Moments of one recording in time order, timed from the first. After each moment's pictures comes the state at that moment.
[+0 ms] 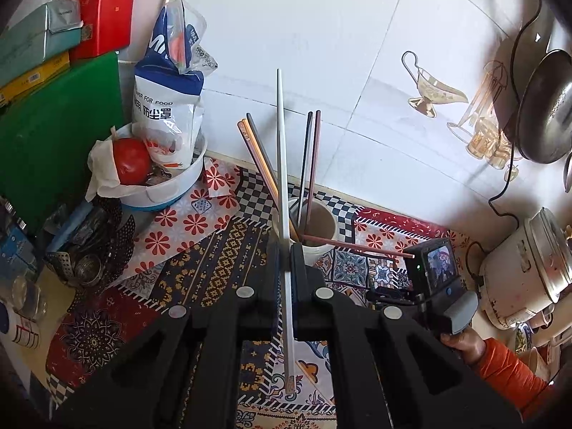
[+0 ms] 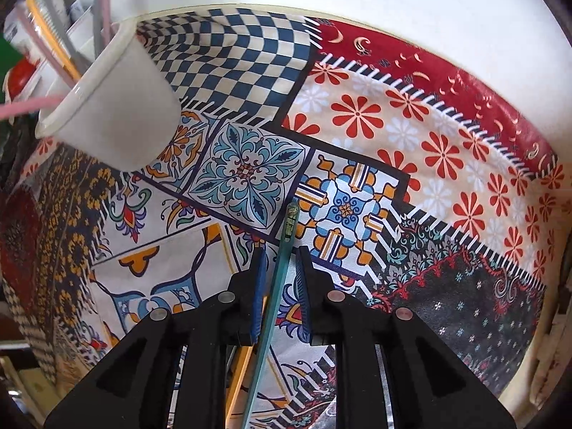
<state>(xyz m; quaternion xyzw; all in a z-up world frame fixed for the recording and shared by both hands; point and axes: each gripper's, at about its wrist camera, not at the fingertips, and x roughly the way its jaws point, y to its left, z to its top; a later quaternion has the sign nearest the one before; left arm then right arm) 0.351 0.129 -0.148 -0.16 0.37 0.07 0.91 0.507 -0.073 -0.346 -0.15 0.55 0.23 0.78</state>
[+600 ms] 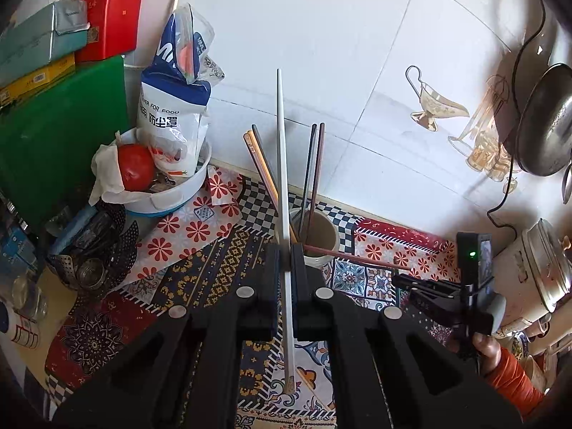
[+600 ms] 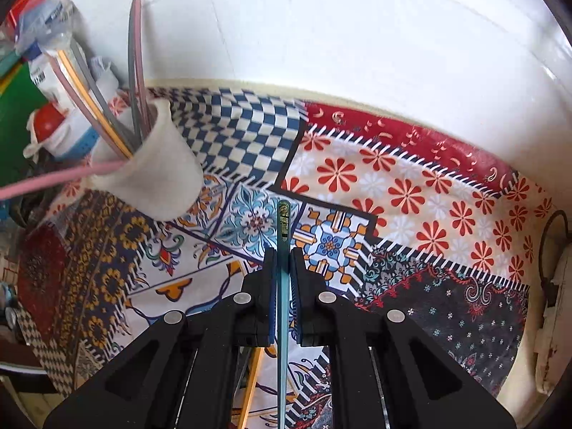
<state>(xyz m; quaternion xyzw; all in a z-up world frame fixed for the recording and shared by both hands) 0.350 0.136 -0.140 -0.17 0.36 0.07 0.92 0.498 -0.108 -0.271 -0.06 0.49 0.24 0.84</state>
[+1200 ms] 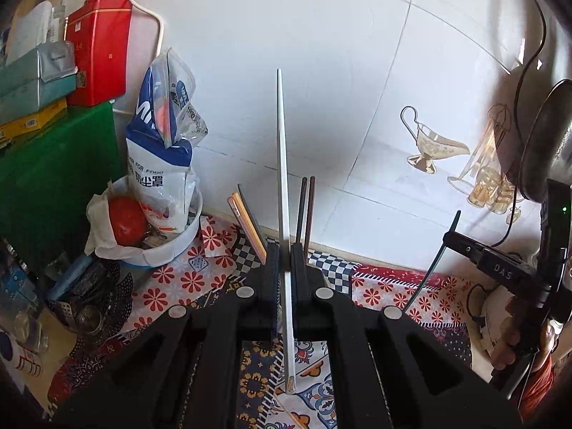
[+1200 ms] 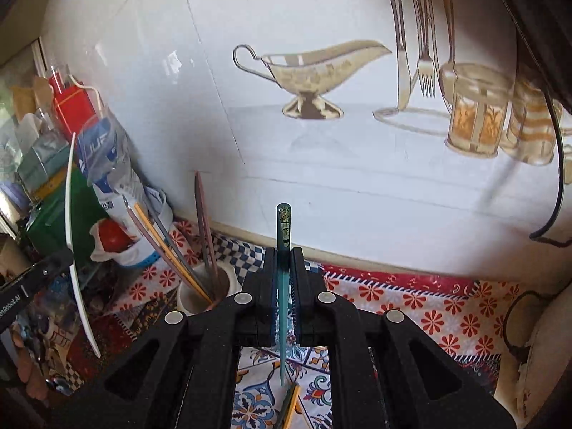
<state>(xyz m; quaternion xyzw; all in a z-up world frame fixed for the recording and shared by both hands) 0.386 0.132 -0.109 -0.15 0.30 0.09 0.94 0.511 -0.110 -0.148 0.02 0.34 0.29 0.90</state>
